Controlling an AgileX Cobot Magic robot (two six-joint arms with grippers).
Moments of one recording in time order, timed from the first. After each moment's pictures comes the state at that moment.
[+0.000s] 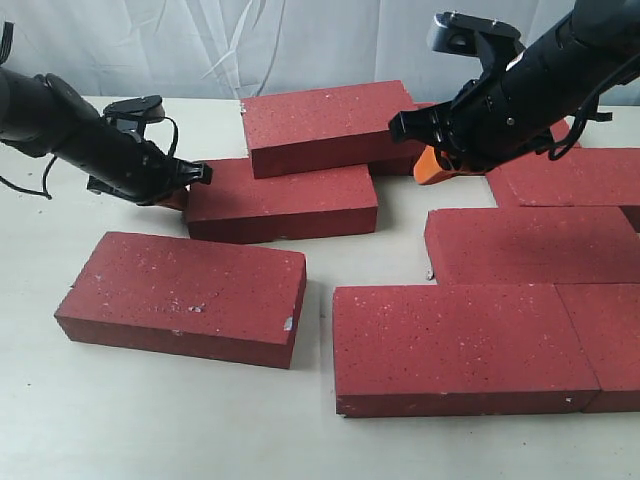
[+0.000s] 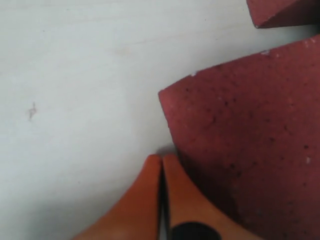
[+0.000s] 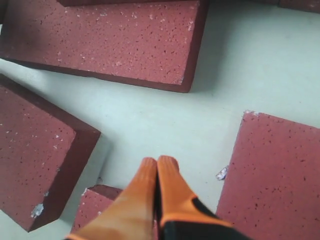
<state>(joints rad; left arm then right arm) -0.13 2.16 -1.33 -0.77 0.47 0.61 0.29 1.69 -1.20 0.47 0.76 -0.25</state>
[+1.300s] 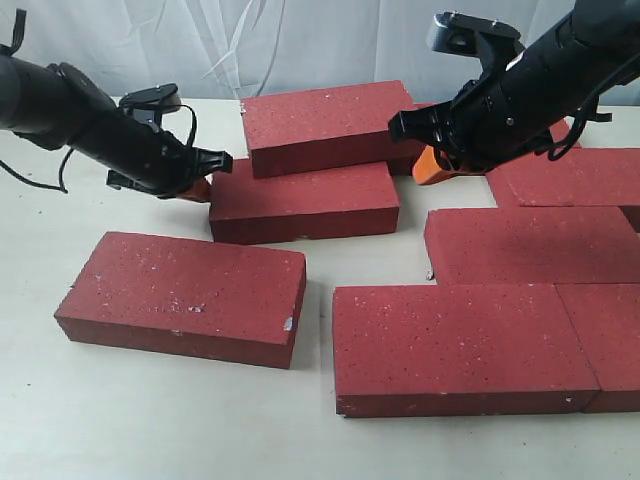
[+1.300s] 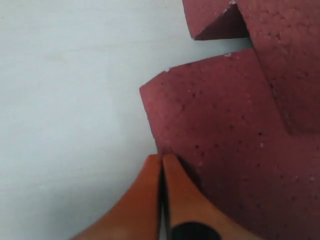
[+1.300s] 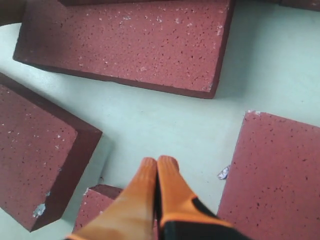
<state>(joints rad) -0.19 2.12 -1.33 -0.81 0.48 0.55 0.29 1.69 -1.20 0.48 0.76 -0.25</state>
